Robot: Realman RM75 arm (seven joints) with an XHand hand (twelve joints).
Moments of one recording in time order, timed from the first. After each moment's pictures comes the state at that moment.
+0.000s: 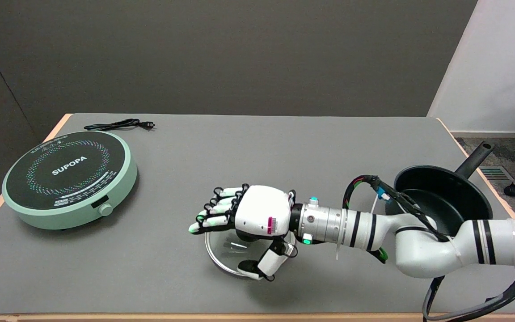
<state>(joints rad) 0.58 -0.68 0.21 -1.59 -2.47 0.47 0.19</state>
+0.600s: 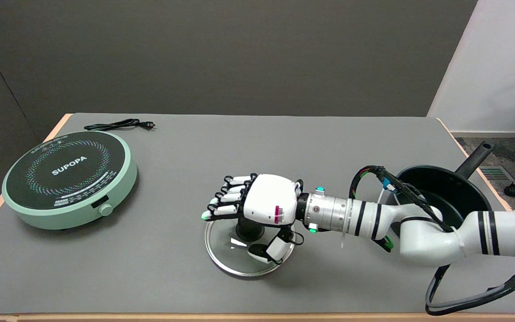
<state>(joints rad) 0.61 -0.65 0.22 -1.56 -2.47 0.46 0.11</state>
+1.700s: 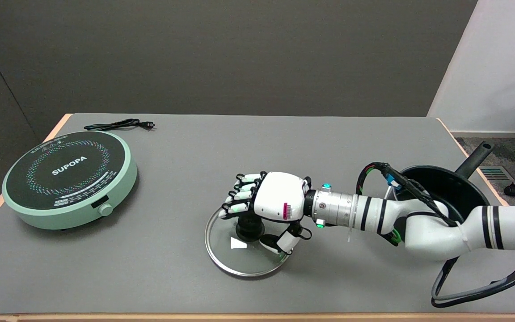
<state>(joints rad) 0.65 -0.62 0.18 -1.51 -2.47 0.46 0.09</state>
